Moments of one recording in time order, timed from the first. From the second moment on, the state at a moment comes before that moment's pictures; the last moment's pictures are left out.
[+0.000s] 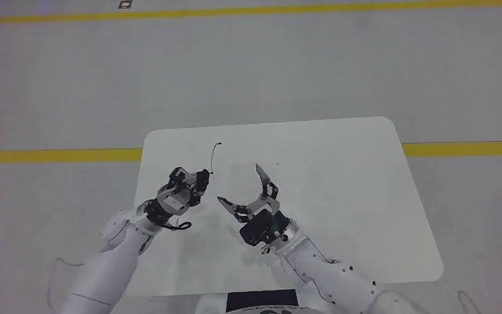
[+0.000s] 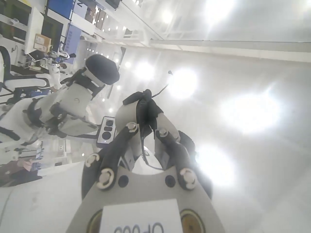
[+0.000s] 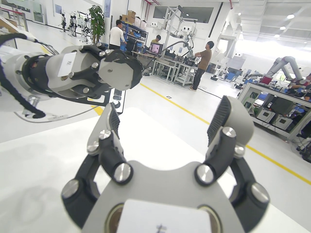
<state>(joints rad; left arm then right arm) 1.64 -1.03 -1.36 -1.68 -1.22 0.08 -1.04 -1.38 -1.14 0.58 -1.76 -1.57 0.34 -0.39</state>
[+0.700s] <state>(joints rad) 1.64 -1.04 -1.33 -1.68 -1.24 0.07 -1.04 -1.34 -1.14 0.54 -1.75 -1.57 0.34 -0.40</state>
